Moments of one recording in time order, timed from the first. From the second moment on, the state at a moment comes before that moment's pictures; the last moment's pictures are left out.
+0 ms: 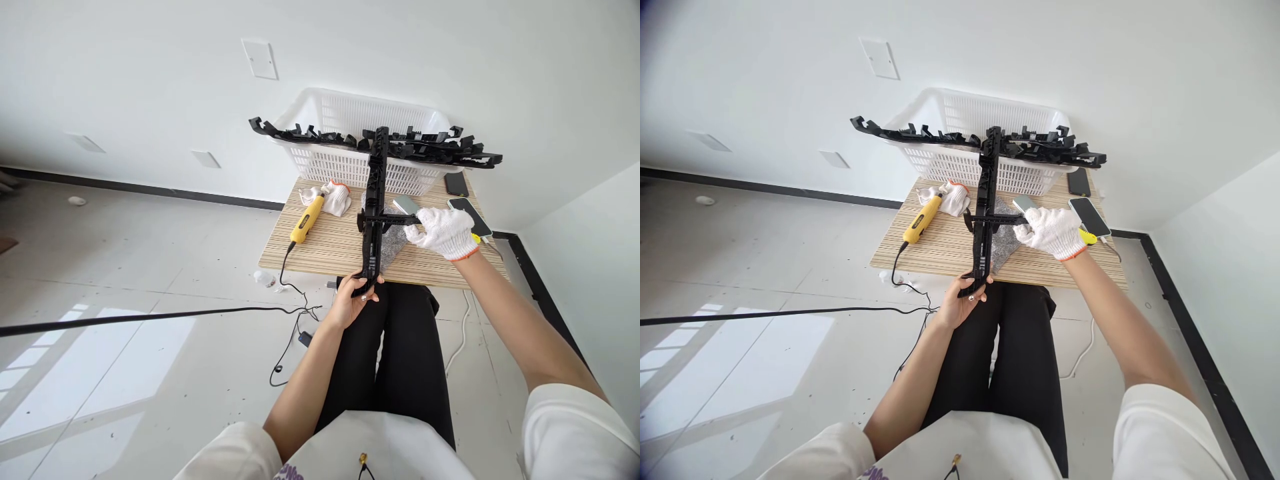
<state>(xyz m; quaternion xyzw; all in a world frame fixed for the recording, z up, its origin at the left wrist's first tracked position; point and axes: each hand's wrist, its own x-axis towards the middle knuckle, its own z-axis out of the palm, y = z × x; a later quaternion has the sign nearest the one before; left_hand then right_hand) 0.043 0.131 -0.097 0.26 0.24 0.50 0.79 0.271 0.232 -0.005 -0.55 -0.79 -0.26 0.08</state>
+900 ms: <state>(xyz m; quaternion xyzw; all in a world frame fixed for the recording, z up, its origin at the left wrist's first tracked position) 0.042 0.131 -0.102 0.27 0.22 0.50 0.79 0.274 0.233 -0.013 -0.53 -0.78 -0.31 0.12</state>
